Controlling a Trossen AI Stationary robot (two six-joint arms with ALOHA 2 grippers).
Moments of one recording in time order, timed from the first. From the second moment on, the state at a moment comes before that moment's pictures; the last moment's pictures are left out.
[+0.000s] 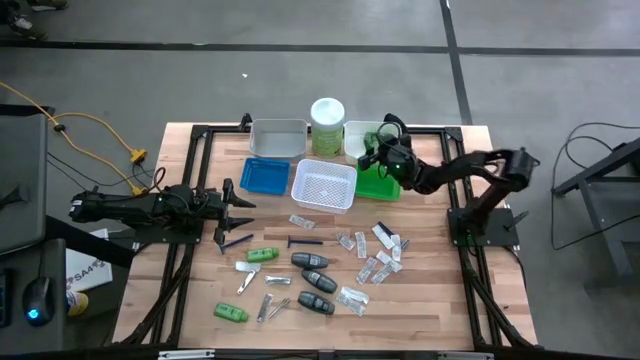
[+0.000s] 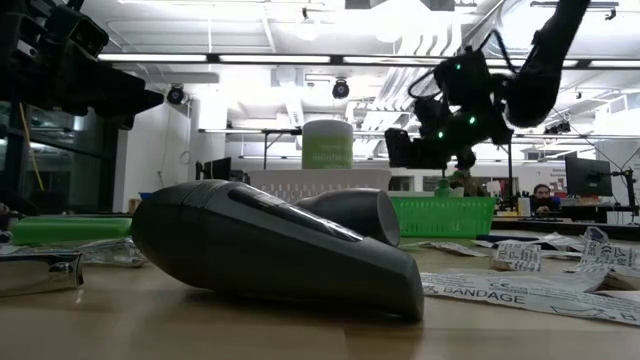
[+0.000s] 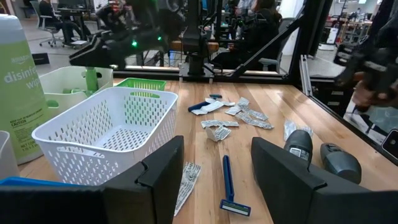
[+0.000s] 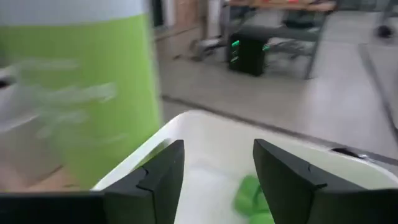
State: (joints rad) left arm -0.03 0.07 0.03 0.00 -0.02 -0.06; right arm -0.45 1.62 0.50 0.87 0.56 0.17
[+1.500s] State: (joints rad) left arm -0.03 0.07 0.03 0.00 -0.02 -0.06; right arm -0.04 1.38 0.59 0.32 0.10 0.02
